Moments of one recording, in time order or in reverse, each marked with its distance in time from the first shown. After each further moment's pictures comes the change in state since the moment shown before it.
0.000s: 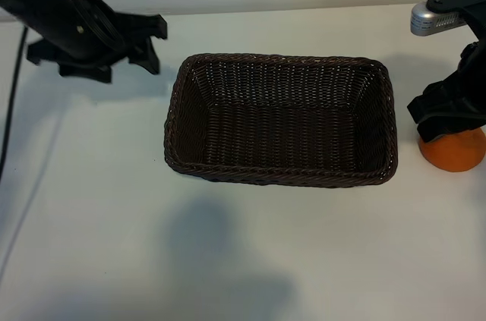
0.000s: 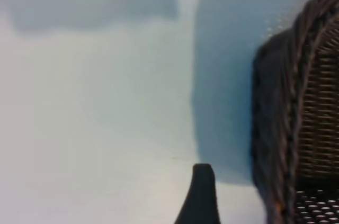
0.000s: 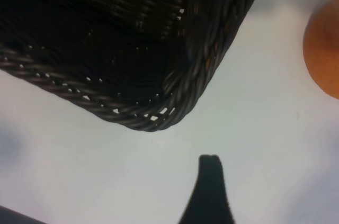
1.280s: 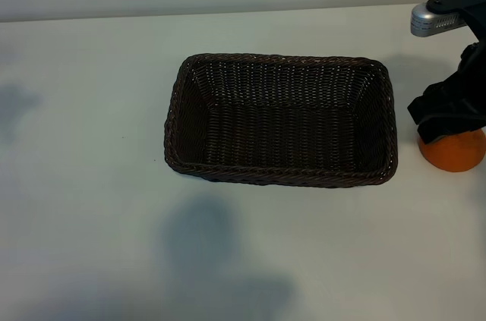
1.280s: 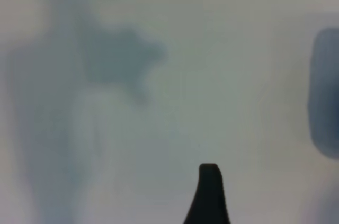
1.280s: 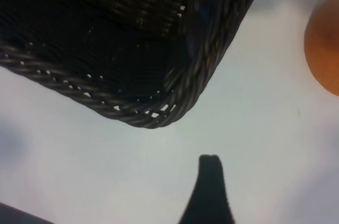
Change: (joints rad) left arm 0.390 -0.643 0.043 0.065 0.281 0.257; right arm 0.000 0.000 0.000 0.001 0.006 0.000
